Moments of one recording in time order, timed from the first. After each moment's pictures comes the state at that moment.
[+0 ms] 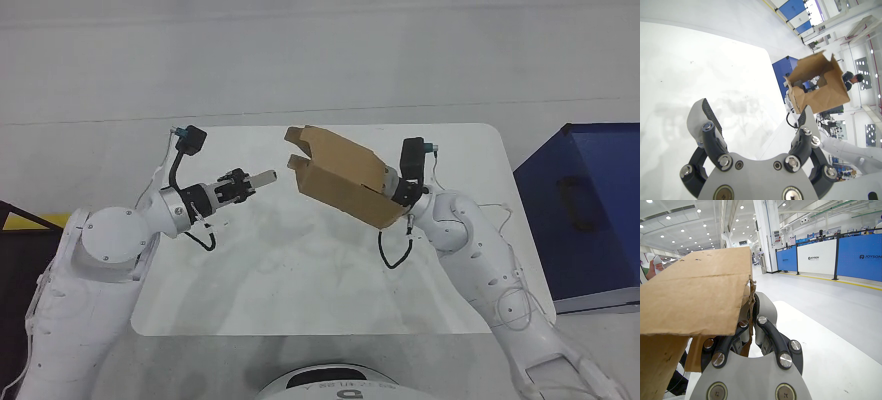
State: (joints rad) left arm 1.38 -0.97 -1.44 -2.00 0.08 0.09 -0.90; right arm -1.19 -1.19 1.13 -1.47 -0.81 -0.86 -0.08
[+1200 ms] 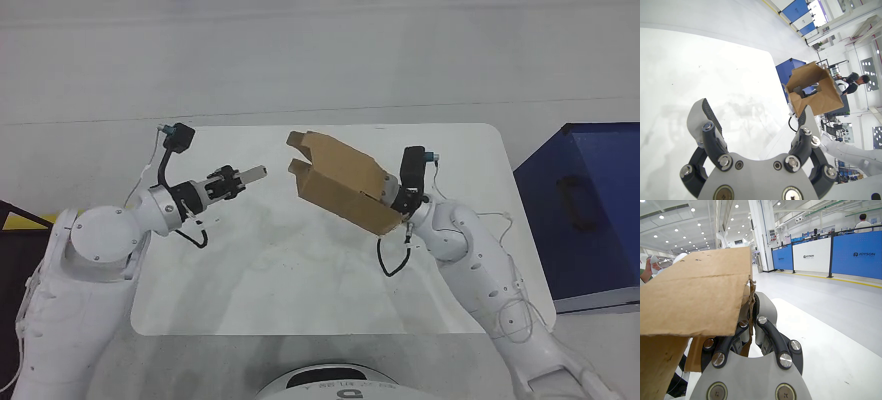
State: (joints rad) left arm 1.41 -0.96 -1.50 -1.98 0.07 0.10 -0.90; right arm -1.26 -1.19 1.15 -1.53 -0.81 -0.83 -0.11
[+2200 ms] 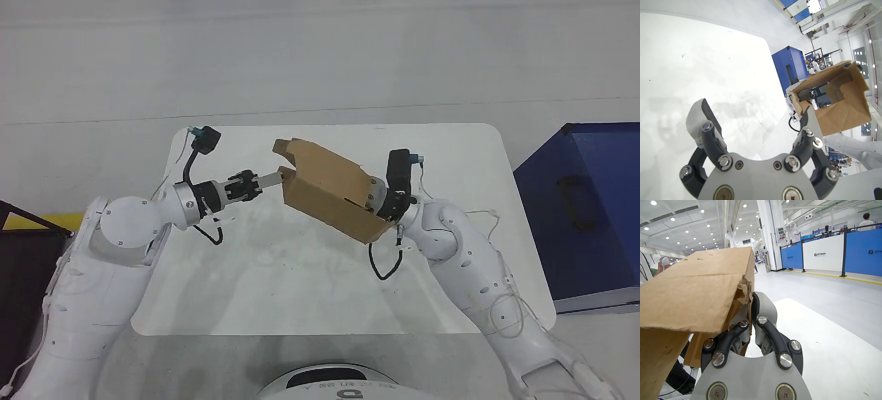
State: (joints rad) left arm 1.29 -0.97 -1.36 -1.84 0.04 0.03 -0.91; right arm -1.21 -1.21 1.09 -1.49 -0.82 -0.85 -0.09
